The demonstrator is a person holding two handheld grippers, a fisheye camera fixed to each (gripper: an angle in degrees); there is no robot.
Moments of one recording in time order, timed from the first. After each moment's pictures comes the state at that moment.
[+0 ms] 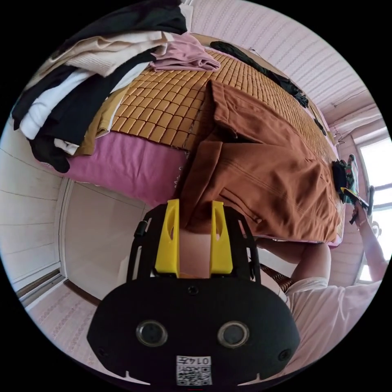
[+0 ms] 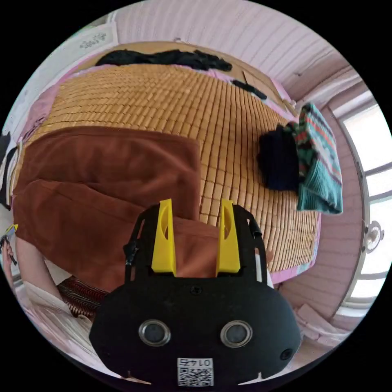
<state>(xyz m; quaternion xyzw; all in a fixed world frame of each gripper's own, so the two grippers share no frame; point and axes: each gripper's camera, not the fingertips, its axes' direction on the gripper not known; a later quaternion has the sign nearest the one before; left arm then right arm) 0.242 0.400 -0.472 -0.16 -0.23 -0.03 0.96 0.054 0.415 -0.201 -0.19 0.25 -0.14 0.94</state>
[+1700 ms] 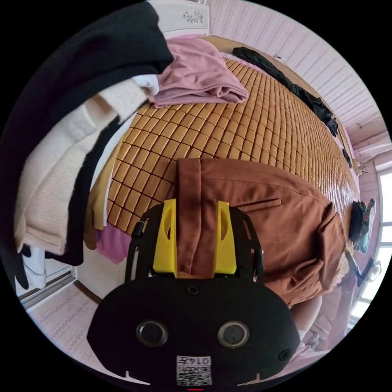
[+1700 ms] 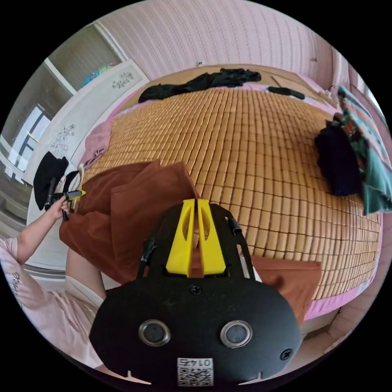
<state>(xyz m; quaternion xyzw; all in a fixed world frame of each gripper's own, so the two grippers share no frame) 0.235 0.215 -0.341 -0.15 -0.30 -0.07 0.94 0.040 0.449 -0.184 -0.12 -0.01 -0.09 0.99</state>
